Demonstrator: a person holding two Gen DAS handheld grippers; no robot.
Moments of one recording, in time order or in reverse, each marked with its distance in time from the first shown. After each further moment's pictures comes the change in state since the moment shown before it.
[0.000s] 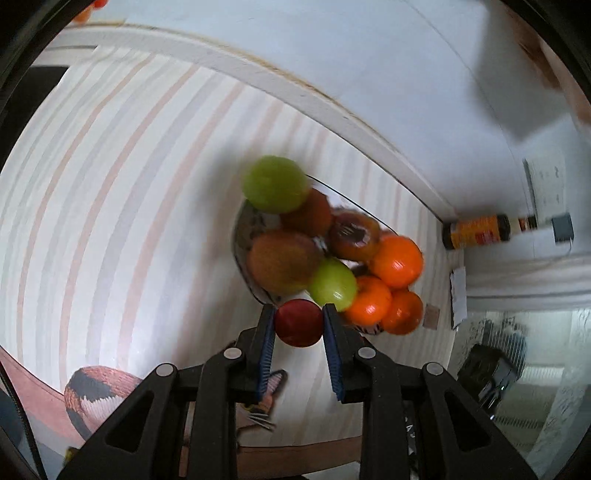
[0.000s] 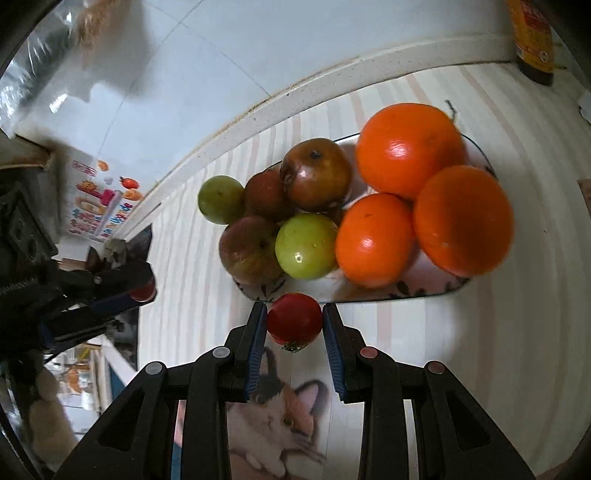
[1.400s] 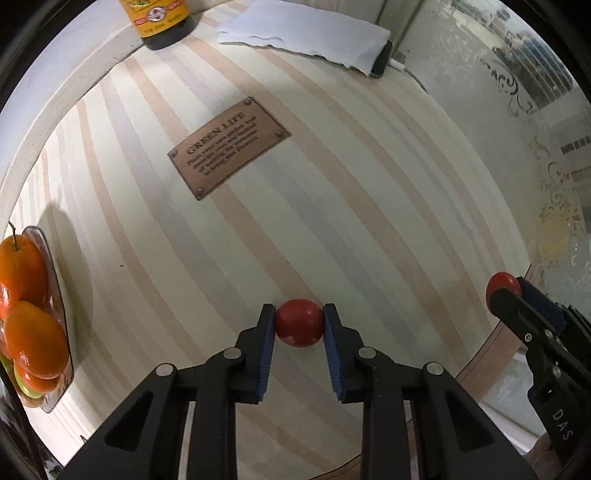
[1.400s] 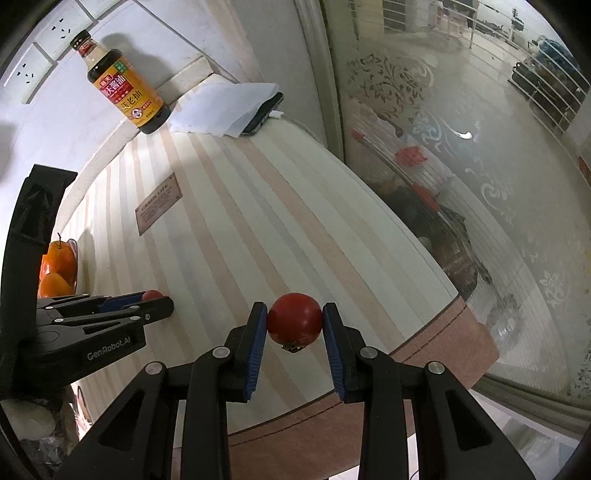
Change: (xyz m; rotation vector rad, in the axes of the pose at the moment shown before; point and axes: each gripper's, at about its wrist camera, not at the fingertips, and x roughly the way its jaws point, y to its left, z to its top) left arm 0.260 -0.316 -0.208 0.977 0.325 0.334; right arm -0.210 -0.306 -0.083 0.443 -0.193 -0.490
